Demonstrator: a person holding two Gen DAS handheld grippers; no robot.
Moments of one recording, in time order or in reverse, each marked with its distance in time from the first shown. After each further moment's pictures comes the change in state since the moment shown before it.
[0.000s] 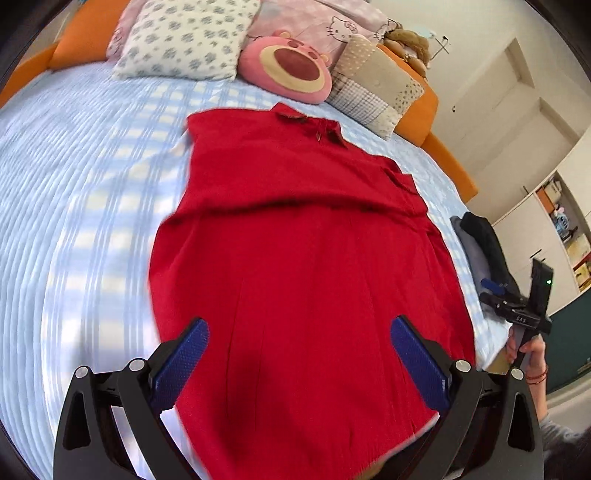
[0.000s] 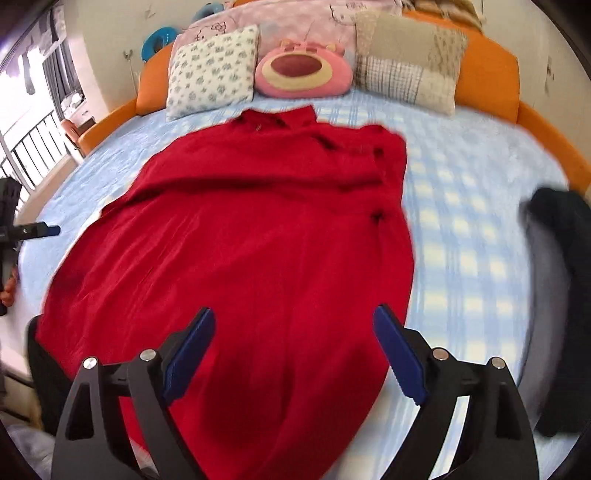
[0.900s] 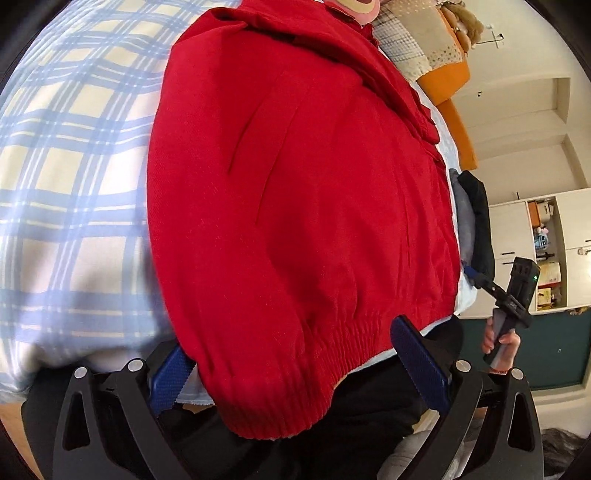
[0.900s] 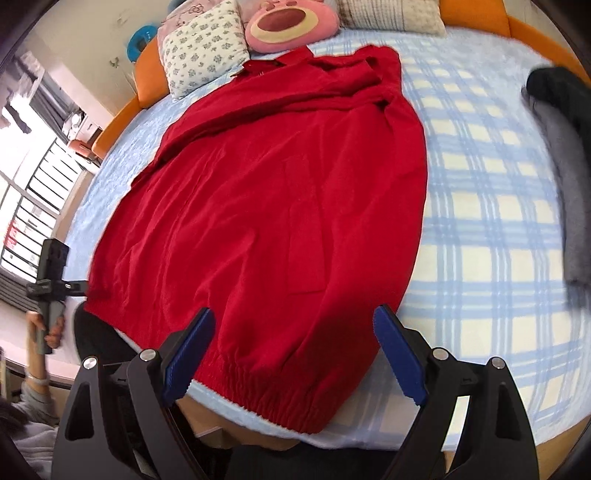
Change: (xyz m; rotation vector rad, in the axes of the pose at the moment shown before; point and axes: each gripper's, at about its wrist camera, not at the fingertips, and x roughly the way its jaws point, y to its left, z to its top) left arm 0.035 0.036 -0.111 -0.250 0.311 -0.155; right arm -0.012 -0.012 -0.059 0.177 0.150 0.136
